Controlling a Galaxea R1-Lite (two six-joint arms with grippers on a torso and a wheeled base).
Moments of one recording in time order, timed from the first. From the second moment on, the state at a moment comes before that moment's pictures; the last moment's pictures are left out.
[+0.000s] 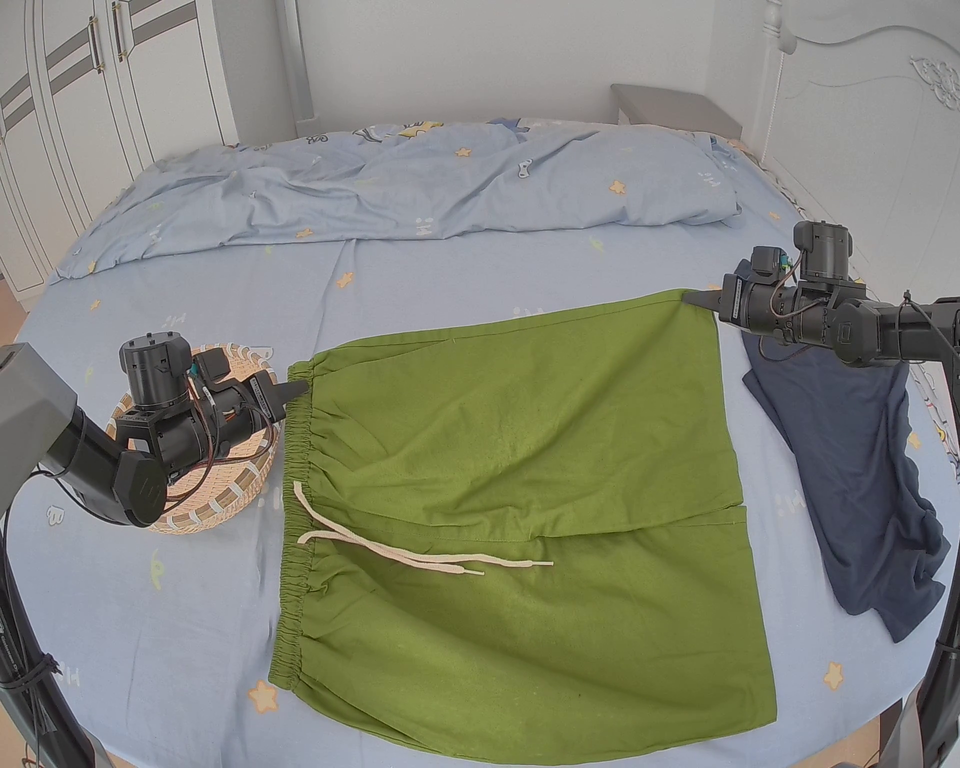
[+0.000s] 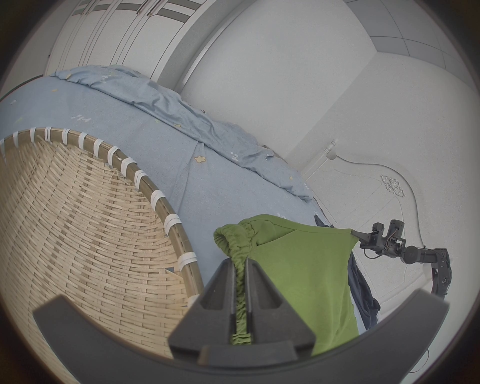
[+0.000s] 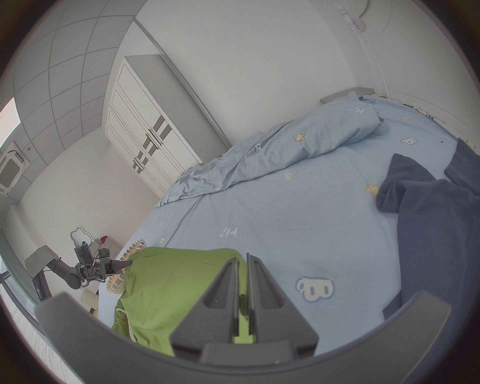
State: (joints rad) left arm -0.05 2.05 -0.94 -0.91 -0.42 -0.46; right arm 0.05 2.20 -1.73 -0.17 0.57 0.20
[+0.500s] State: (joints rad) left arm -0.06 2.06 -0.95 -0.93 -0.41 -0.46; right arm 0.05 2.24 -1.75 -0.17 0.57 0.20
